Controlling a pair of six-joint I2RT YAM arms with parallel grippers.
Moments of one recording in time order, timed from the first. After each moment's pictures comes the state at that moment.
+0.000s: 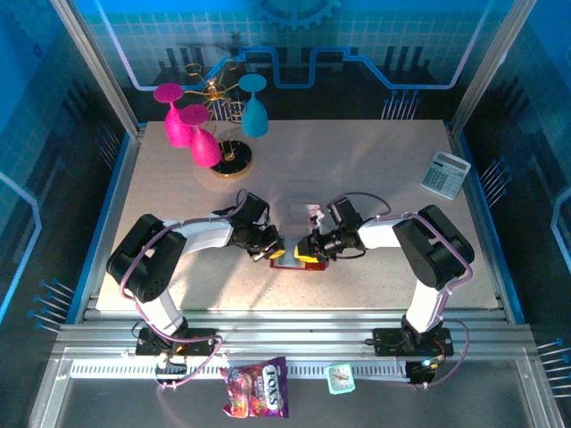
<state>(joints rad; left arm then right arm) -0.53 1.71 0.86 -0.26 0.50 -1.05 0.51 1.81 0.77 0.00 -0.84 0.71</state>
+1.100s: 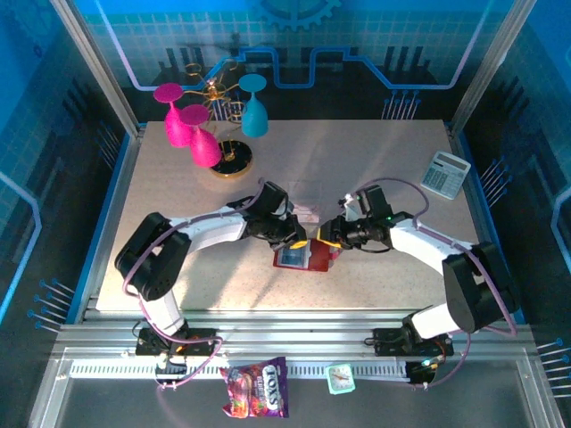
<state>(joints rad) -0.63 1.77 1.04 -0.24 0.57 -1.06 0.36 1.43 0.75 -0.30 -0.66 0.63</state>
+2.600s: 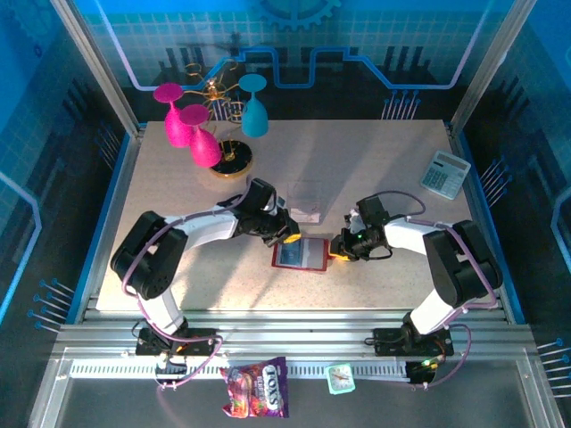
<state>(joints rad) -0.53 1.73 0.97 -0.15 0.63 -1.08 0.32 1.62 0.71 -0.31 -0.58 0.58</state>
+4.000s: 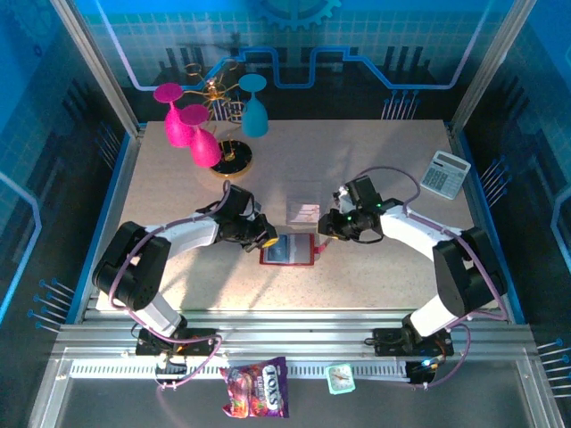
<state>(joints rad) -0.42 1.62 0.82 -0.20 0.57 -1.00 0.42 1.55 0.92 -0.41 -0.49 0.59</state>
